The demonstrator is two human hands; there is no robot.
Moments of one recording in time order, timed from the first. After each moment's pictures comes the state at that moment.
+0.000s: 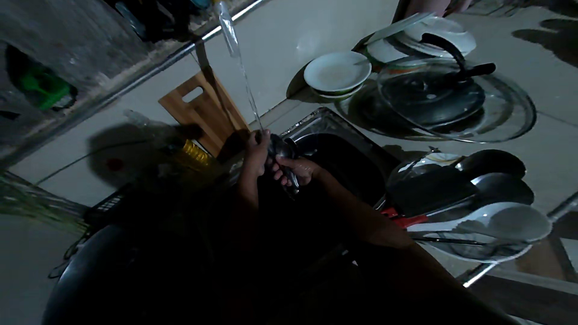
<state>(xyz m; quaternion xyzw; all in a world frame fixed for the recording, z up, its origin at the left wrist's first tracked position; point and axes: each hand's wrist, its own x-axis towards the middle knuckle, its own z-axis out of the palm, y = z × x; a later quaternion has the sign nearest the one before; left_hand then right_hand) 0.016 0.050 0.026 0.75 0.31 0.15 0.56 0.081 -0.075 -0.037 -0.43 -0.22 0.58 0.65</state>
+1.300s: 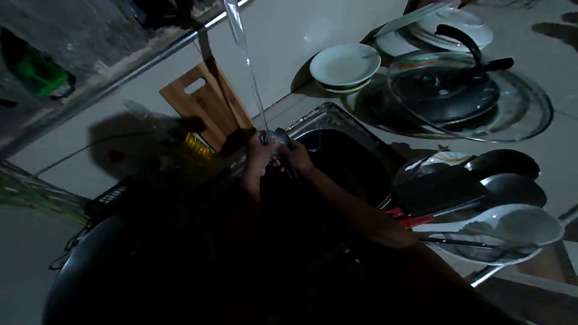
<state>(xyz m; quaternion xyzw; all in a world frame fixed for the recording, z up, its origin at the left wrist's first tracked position) 0.009 0.050 0.021 0.78 0.32 0.14 0.52 0.065 -0.047 -0.027 -0.59 -0.13 0.34 0.72</state>
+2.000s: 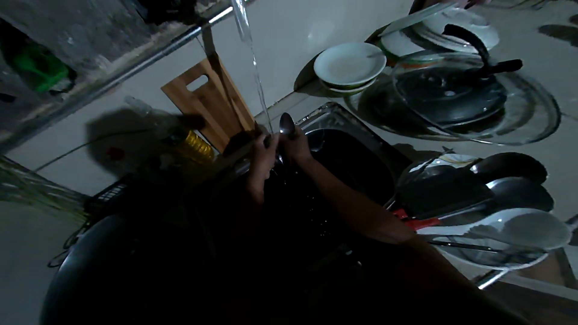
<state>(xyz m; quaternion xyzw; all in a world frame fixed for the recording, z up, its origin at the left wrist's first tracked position) 0.005 0.046 0.013 0.79 0.35 0.13 0.49 0.074 -0.028 -0.009 -0.66 -0.13 0.23 0.70</state>
